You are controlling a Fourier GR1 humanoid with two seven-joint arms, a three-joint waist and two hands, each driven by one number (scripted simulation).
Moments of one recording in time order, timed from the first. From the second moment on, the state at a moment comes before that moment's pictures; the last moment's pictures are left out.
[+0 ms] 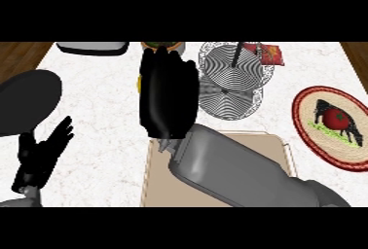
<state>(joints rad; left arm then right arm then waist) -0.01 0.29 0.13 -1.35 0.02 -0.12 0.17 -1.03 -0.01 0.67 -1.36 1.00 -0.18 1.16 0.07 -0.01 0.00</state>
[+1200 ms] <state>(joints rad) 0.00 0.29 0.16 -1.37 0.02 -0.11 0.16 -1.35 0.00 0.34 -0.75 0.82 -0.59 0.87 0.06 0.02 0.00</state>
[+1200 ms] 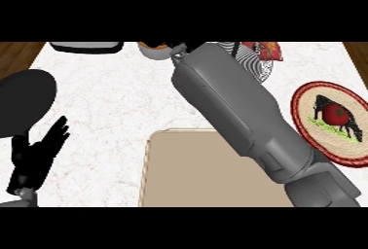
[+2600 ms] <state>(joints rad) -0.01 0.30 0.18 -1.36 0.02 -0.13 0.16 -1.63 -0.15 0.38 -0.19 0.98 -0.11 0.51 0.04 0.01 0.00</state>
